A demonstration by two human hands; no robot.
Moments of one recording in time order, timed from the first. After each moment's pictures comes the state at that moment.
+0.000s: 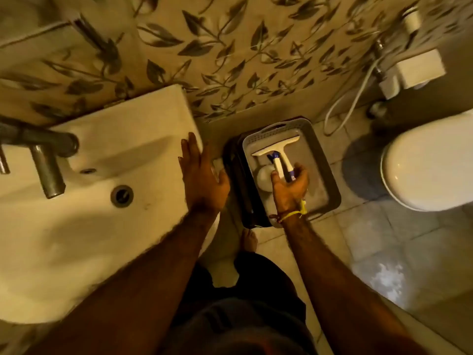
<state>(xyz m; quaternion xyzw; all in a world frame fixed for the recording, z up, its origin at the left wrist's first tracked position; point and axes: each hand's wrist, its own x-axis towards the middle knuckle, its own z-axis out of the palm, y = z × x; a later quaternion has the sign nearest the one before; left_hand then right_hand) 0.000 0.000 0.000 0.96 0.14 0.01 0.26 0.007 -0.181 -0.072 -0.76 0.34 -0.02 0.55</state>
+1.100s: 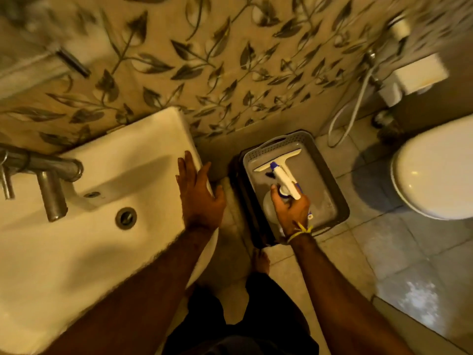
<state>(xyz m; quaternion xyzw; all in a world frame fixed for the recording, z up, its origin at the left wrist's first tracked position) -0.003 0.004 -0.015 0.94 0.11 0.05 0.31 -0.007 -0.199 -0.068 -0.82 0.18 -0.05 0.55</state>
